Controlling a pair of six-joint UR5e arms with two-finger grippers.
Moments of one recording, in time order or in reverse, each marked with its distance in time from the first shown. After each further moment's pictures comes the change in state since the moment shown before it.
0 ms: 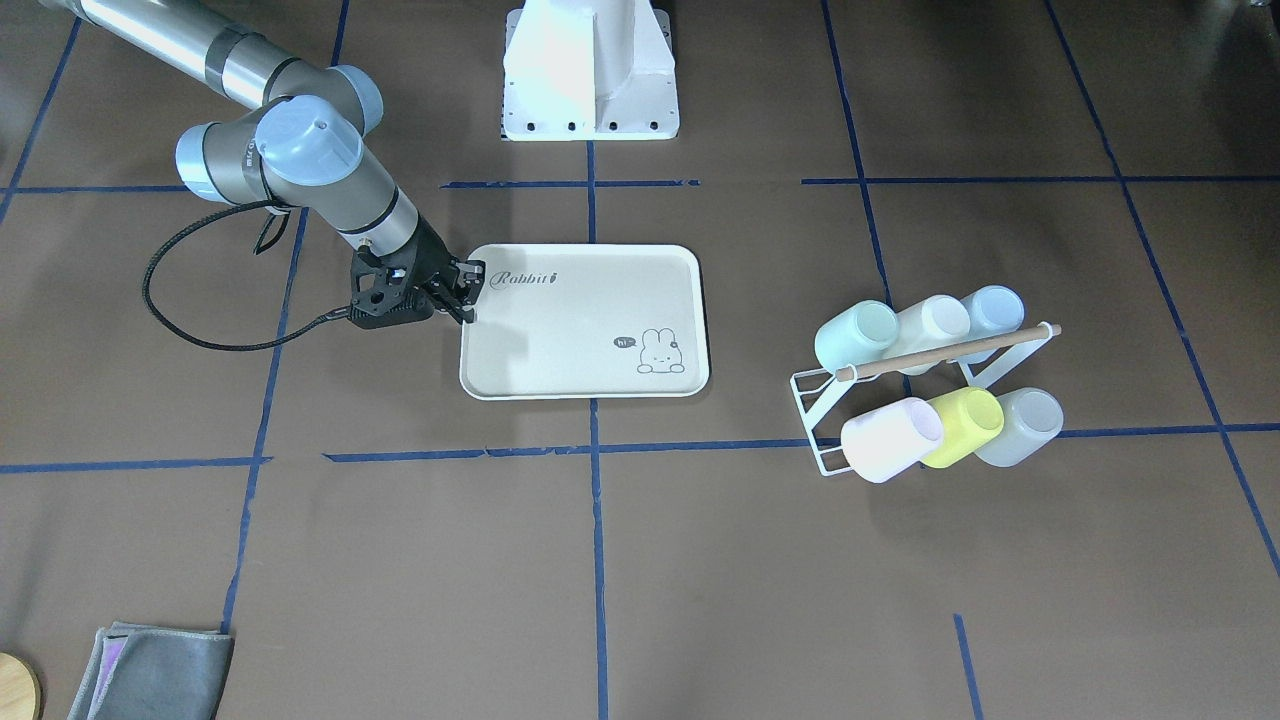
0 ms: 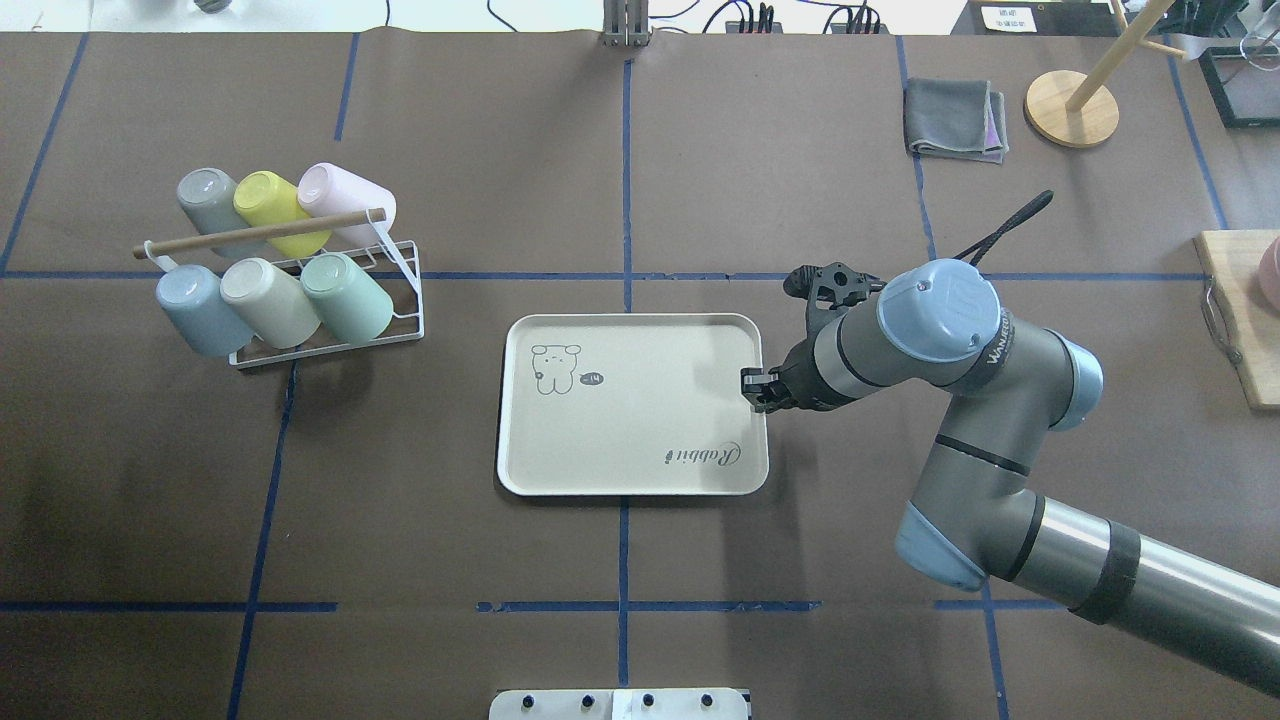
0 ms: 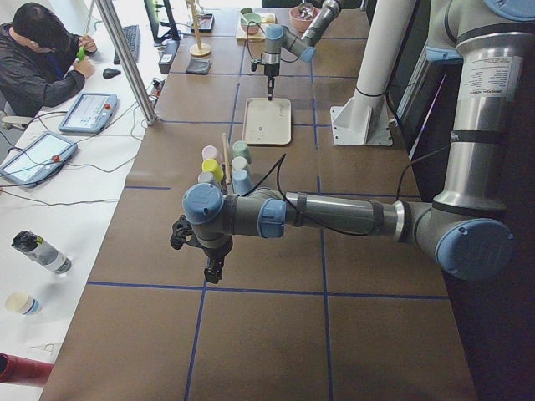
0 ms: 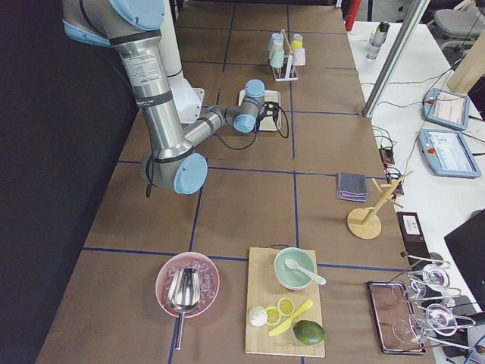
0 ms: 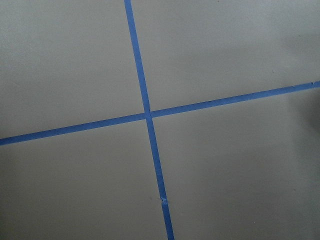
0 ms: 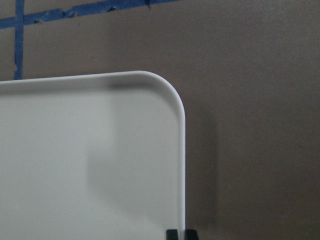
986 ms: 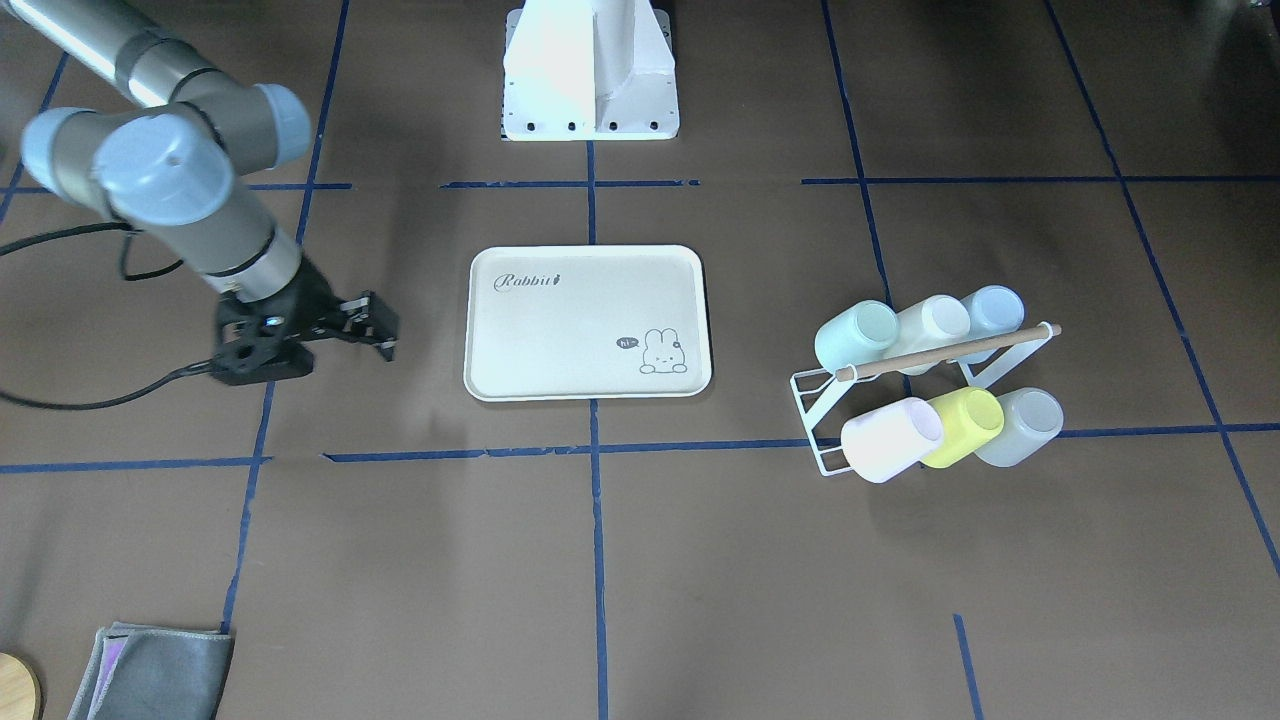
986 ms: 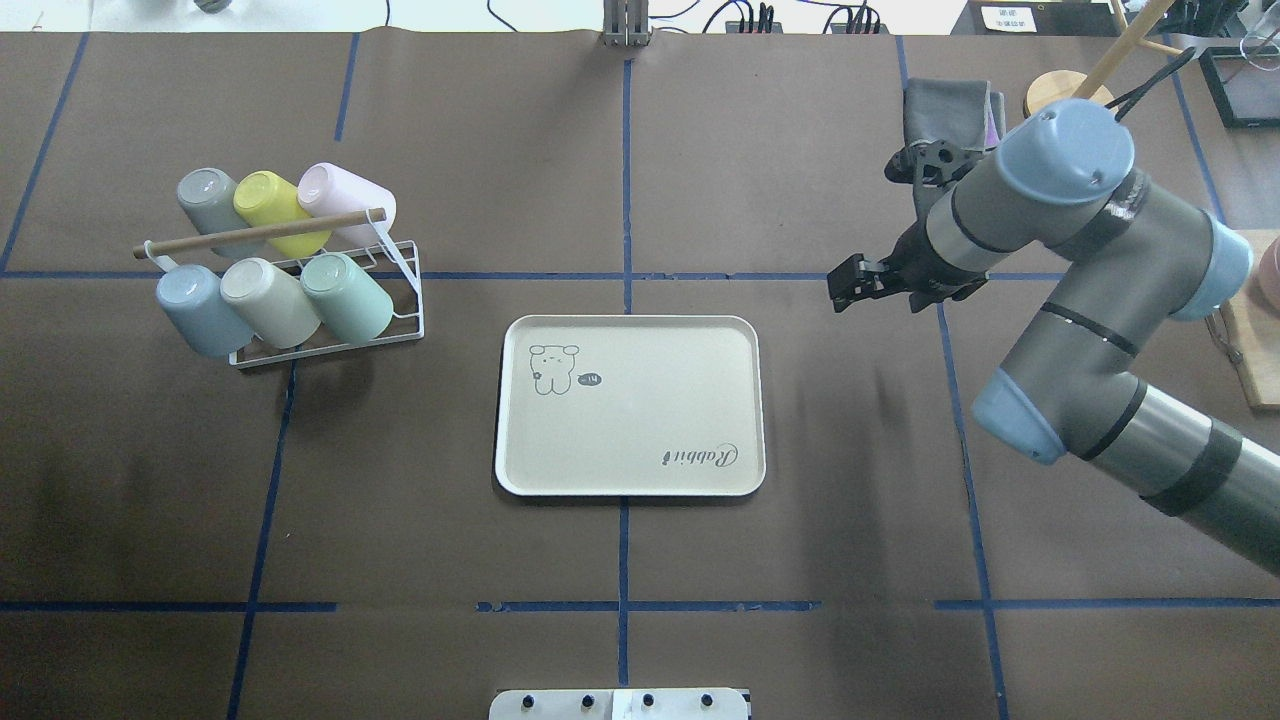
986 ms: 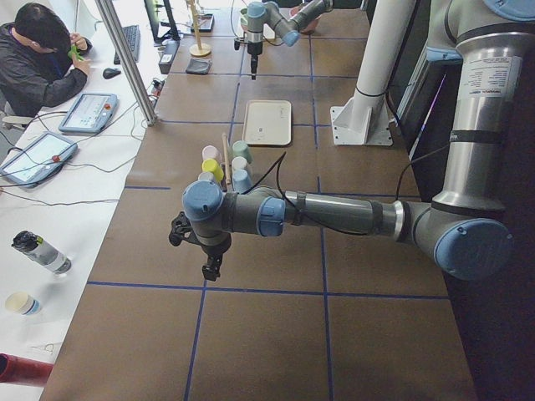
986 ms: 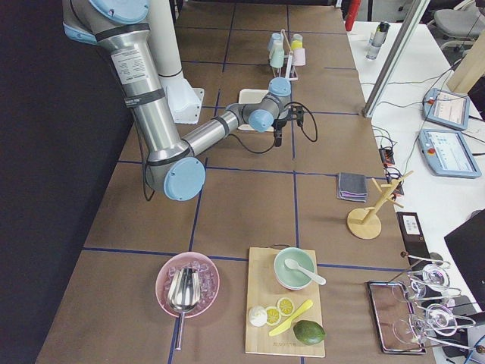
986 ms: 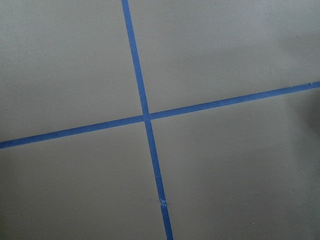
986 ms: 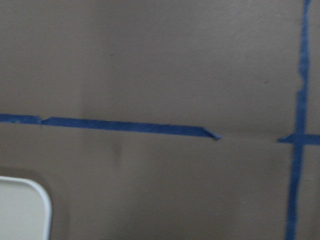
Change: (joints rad) left arm 0.001 -0.007 -0.004 -0.031 0.001 0.003; right arm 0.290 -0.034 0.042 -0.277 0.152 -0.387
